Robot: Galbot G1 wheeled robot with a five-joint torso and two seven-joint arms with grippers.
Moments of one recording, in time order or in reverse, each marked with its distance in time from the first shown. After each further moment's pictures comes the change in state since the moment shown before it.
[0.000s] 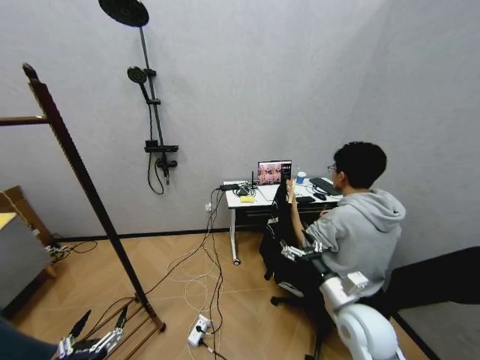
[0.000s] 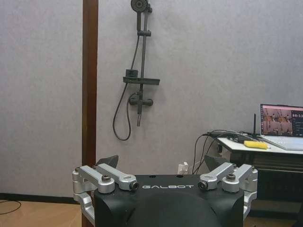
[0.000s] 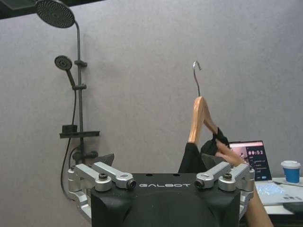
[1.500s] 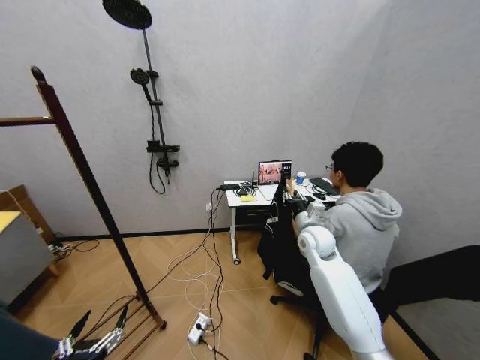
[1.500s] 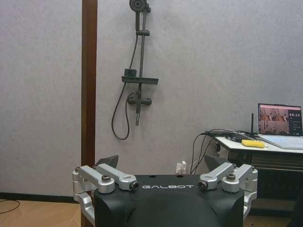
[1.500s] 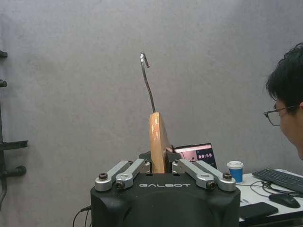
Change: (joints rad) left arm 0.000 0.000 0.000 0.000 0.000 0.000 0.000; right arm 0.489 -0.051 -0.234 -0.376 0.022 -0.059 0.374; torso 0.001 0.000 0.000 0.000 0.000
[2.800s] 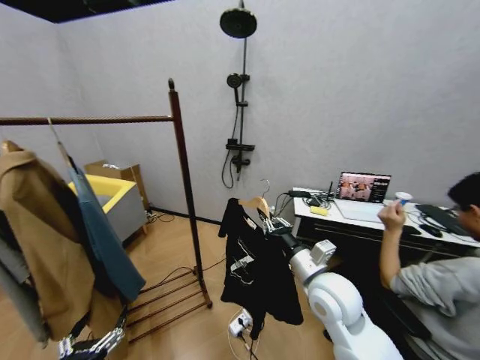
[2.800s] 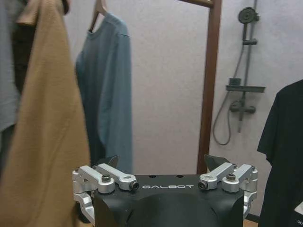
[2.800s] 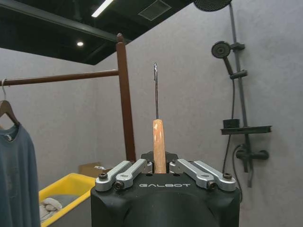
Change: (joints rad) left arm 0.000 0.000 0.000 0.000 0.000 0.000 0.000; right arm -0.360 -0.019 -0.069 0.493 0.054 -0.043 -0.170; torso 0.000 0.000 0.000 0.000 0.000
